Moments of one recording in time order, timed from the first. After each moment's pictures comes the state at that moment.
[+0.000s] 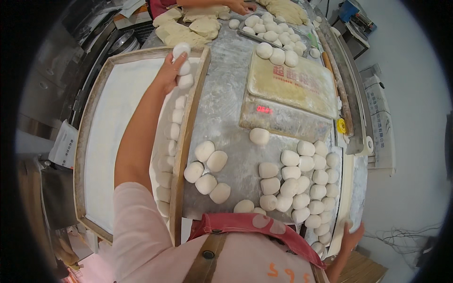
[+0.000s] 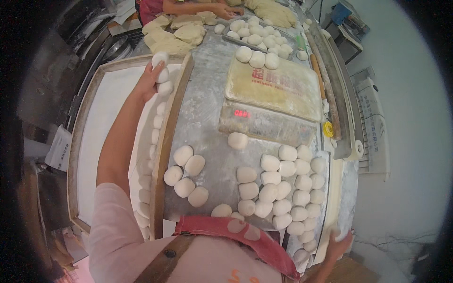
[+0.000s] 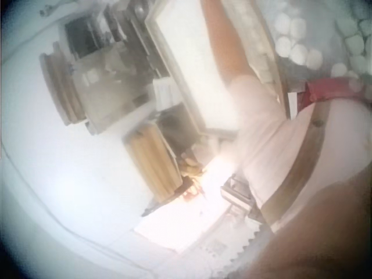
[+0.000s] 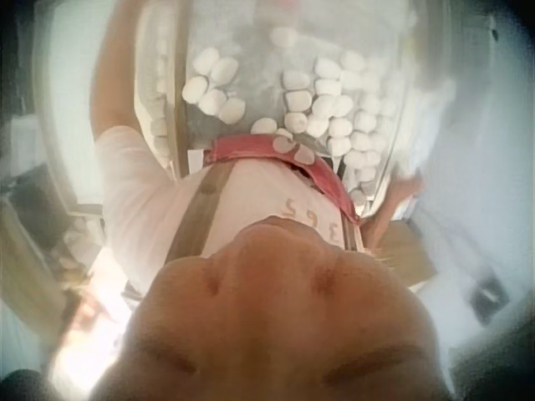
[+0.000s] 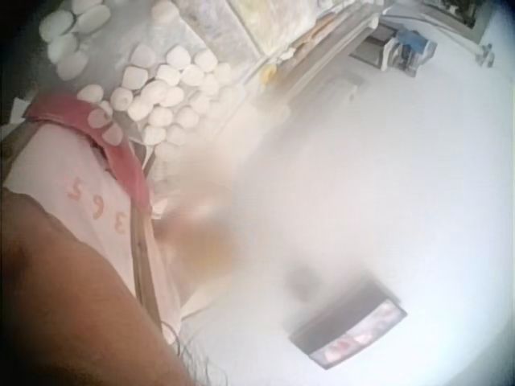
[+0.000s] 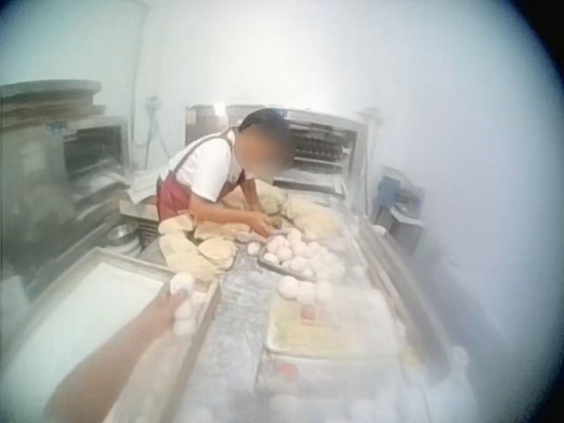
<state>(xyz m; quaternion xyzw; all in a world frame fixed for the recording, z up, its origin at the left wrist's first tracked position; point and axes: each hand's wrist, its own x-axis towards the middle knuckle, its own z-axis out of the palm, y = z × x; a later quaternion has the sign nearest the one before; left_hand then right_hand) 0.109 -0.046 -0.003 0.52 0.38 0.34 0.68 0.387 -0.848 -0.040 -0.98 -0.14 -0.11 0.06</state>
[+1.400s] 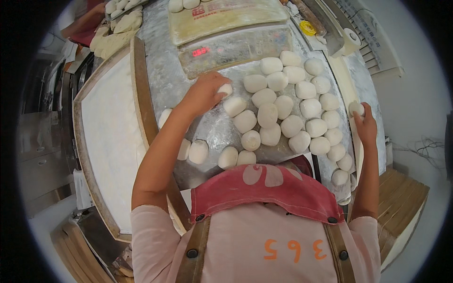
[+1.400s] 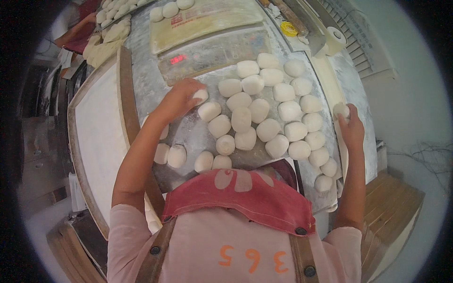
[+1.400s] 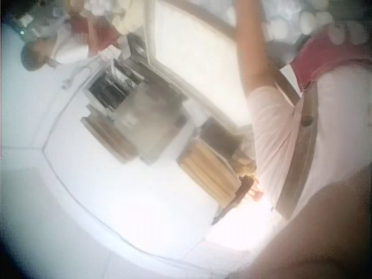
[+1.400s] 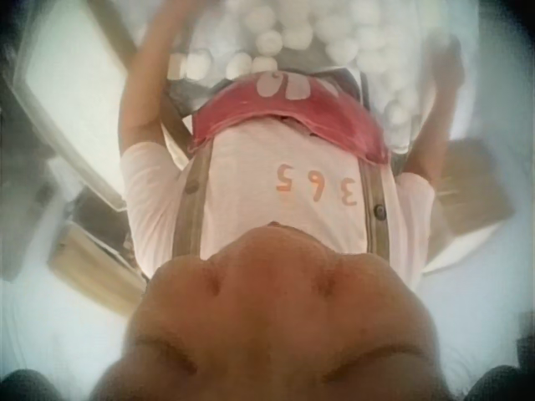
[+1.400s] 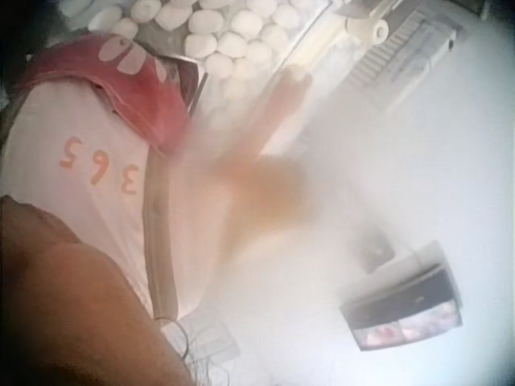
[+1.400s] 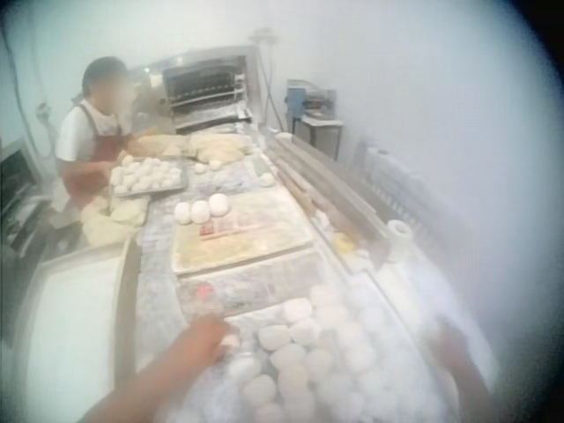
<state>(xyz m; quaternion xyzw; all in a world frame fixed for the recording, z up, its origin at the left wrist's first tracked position) 0.201 -0.298 -0.059 0.95 0.04 0.02 0.29 0.452 -0.783 -0.061 -0.97 -0.18 0.04 0.15</state>
